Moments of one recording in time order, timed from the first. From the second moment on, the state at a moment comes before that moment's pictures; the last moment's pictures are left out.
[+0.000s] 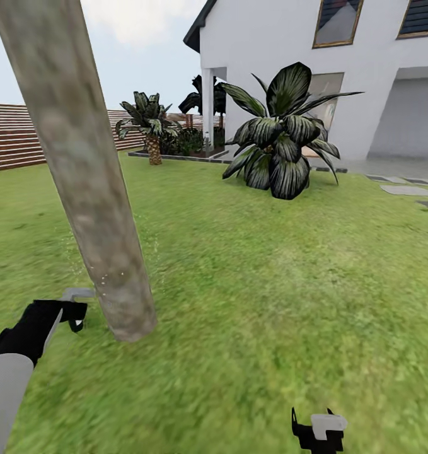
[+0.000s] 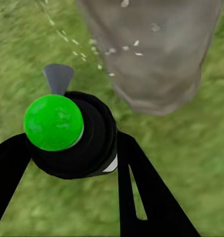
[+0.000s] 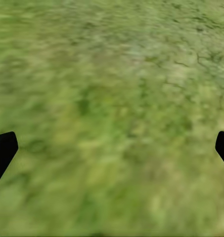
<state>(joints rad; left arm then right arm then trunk) -0.81 0.31 0.20 -0.69 -0.27 0.59 -0.22 -0.39 -0.01 -0.14 -0.09 0.34 -0.72 -0.32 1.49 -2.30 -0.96</state>
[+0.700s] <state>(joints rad) -0.94 0.35 0.18 -0.77 -0.27 0.71 -0.35 -0.39 -0.01 -0.14 -0.09 0.34 -0.72 -0.32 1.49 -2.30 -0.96</state>
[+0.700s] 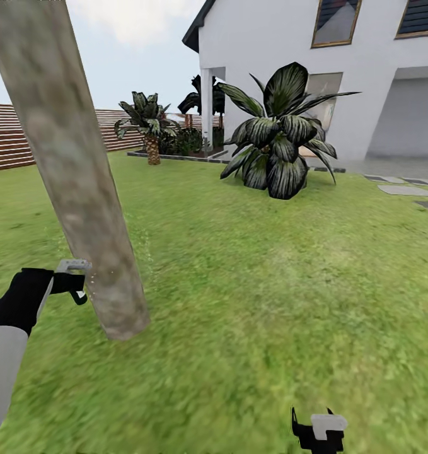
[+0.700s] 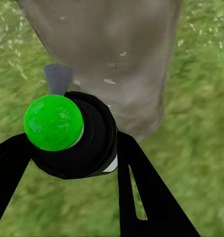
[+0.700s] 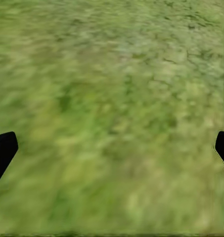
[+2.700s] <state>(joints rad) -0.80 0.27 0.21 -0.76 -0.26 0.70 -0.22 -0.39 -0.02 -0.14 -0.09 0.34 -0.72 -0.32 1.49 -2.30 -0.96</state>
